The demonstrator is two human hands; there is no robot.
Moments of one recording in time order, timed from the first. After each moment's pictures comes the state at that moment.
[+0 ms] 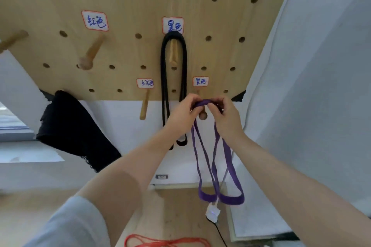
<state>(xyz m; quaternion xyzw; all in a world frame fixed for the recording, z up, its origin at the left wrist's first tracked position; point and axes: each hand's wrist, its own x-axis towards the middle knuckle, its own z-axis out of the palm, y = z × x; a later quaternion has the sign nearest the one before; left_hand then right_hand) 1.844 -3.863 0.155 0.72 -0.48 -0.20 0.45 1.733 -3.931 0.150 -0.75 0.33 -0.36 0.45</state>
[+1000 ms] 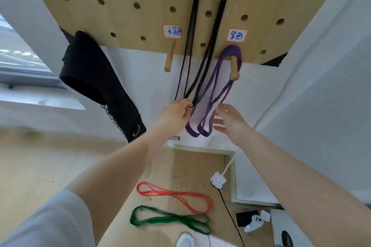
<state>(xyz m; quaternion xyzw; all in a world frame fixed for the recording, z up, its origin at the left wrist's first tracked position) 1.857 -3.766 0.063 0.83 -0.45 -0.17 0.28 1.733 -3.888 0.064 -0.57 0.47 -0.08 0.66</state>
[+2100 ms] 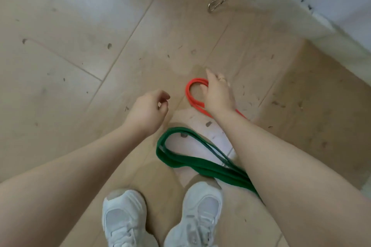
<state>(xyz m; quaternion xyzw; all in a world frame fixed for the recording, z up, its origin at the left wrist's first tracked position) 1.942 -3.444 -0.678 0.88 -0.05 -0.40 0.26 1.913 -3.609 -0.713 -0.89 0.30 0.24 0.23</state>
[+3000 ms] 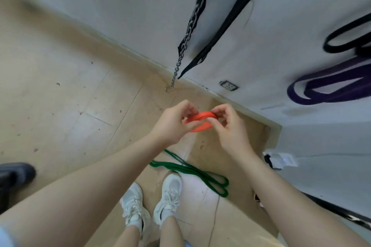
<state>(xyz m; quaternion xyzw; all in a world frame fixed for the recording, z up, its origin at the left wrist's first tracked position) 1.946 -3.531 -0.240 0.78 -0.21 -0.36 0.47 1.855 -3.662 -0.216 -0.83 0.31 0.03 0.47</state>
